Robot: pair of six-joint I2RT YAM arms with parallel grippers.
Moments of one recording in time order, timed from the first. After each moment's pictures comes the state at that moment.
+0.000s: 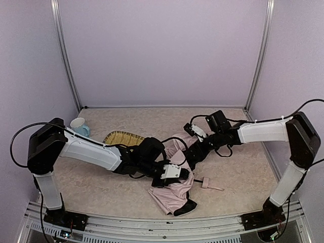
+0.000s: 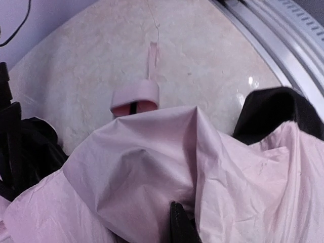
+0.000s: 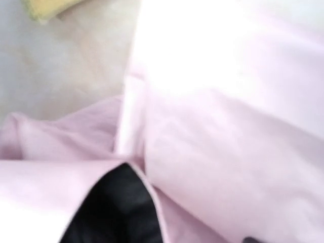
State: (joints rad) left arm -1.06 1.86 1.05 0.11 0.41 0.75; right arm 0.60 1.65 0.99 -0.19 -0.39 -0.12
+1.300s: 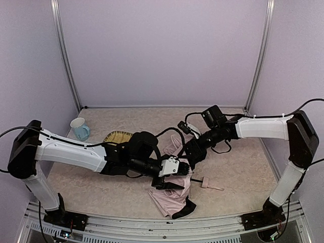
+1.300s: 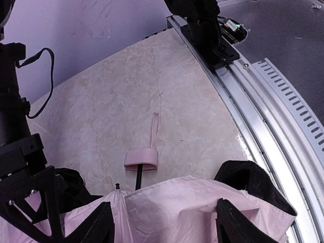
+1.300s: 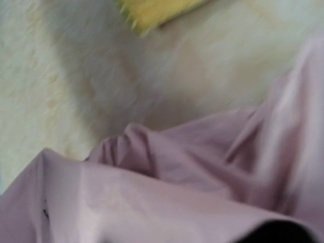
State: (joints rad) left arm -1.12 1.65 0.99 0.15 0.41 0.62; right arm 0.63 1.68 1.14 -0.34 -0.60 -0.08
